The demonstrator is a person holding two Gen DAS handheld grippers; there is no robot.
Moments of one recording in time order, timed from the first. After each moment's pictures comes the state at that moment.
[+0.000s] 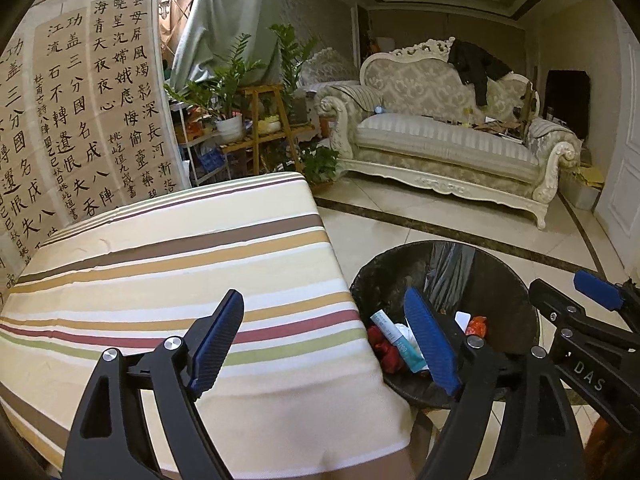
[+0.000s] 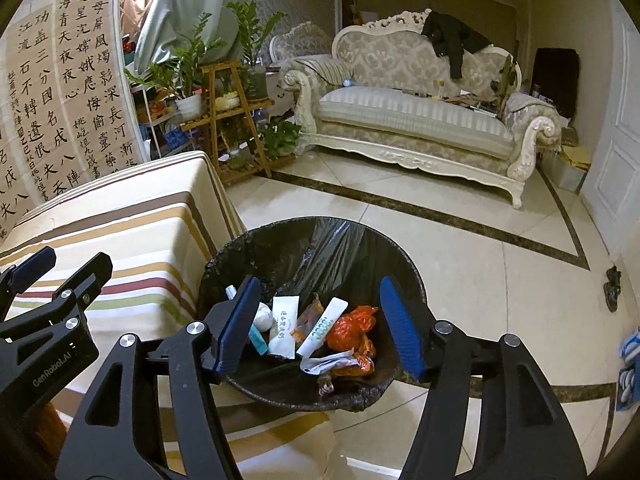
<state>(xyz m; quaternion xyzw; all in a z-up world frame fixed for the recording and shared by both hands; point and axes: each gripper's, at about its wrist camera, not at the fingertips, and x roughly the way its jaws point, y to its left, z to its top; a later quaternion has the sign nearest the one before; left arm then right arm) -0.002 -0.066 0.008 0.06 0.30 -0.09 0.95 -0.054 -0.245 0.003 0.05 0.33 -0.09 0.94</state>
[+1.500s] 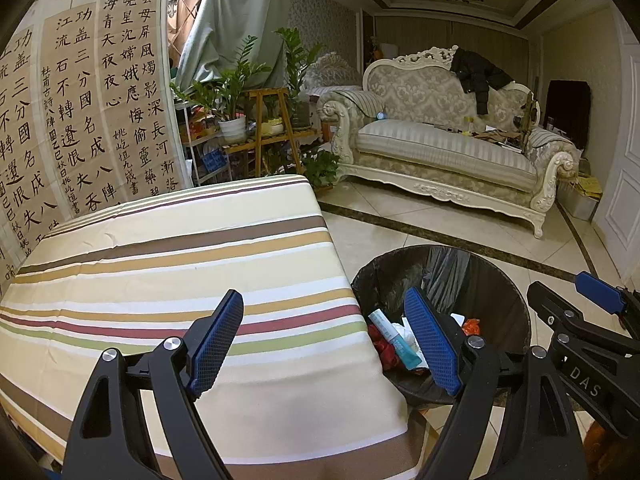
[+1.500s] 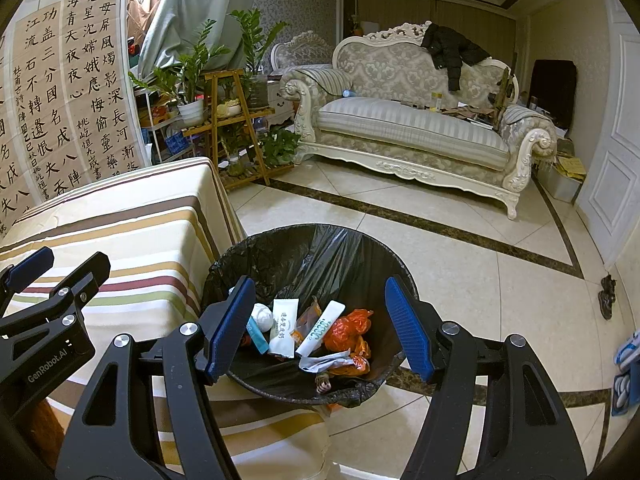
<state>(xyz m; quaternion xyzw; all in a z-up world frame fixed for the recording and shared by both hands) -0.014 -0.057 0.014 0.05 0.30 -0.09 0.95 -0.065 -0.237 0.006 0.03 0.32 -0.09 0.94</state>
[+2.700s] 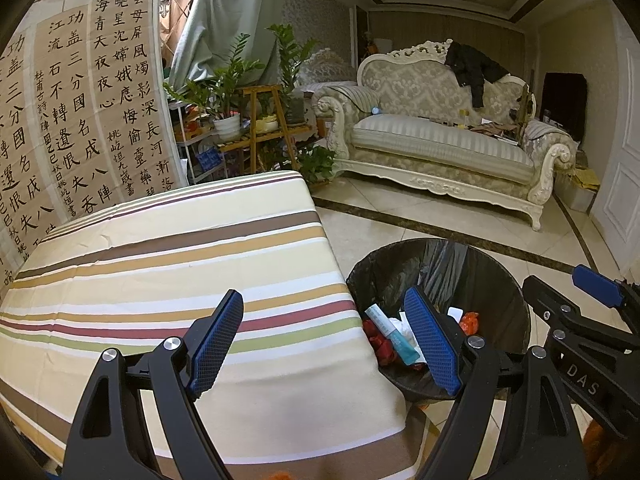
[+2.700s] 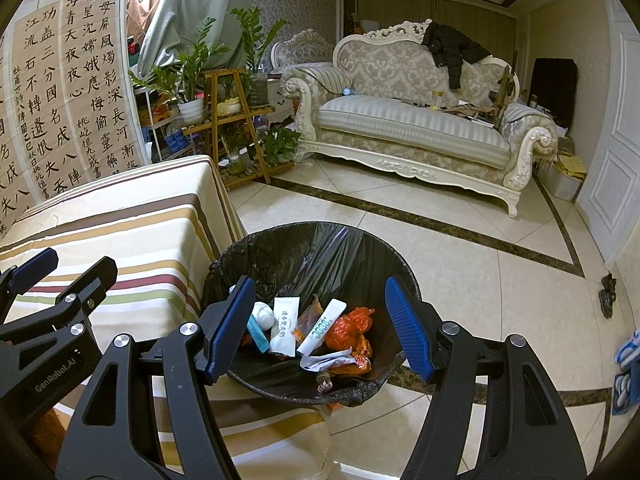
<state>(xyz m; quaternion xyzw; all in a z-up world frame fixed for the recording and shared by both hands) -0.023 -0.068 0.005 0.06 0.30 -0.10 0.95 -0.066 -0.237 0.006 0.03 0.32 -0.09 0.94</state>
